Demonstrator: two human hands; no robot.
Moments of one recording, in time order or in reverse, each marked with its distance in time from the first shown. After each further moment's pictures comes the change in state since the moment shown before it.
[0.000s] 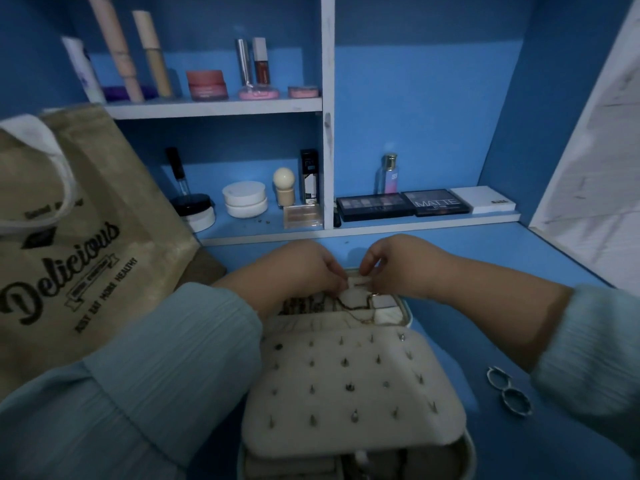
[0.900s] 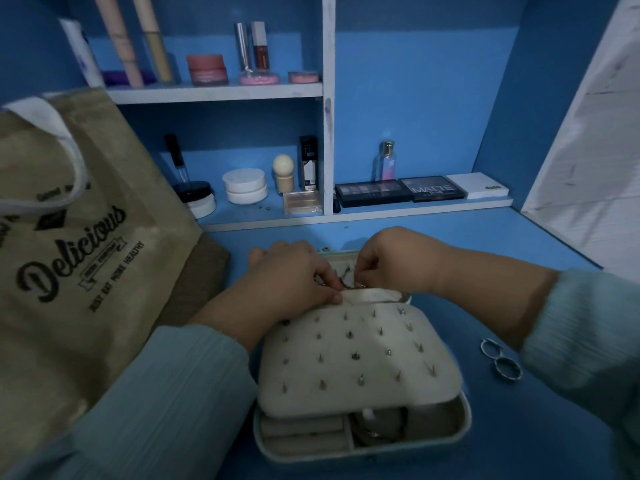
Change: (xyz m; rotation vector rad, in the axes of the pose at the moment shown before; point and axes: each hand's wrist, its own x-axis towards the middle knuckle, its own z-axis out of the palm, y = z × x) left_hand -0.035 -0.022 0.019 0.206 0.178 0.136; right_hand -0.014 -0.007 0.010 -0.197 0.006 -0.149
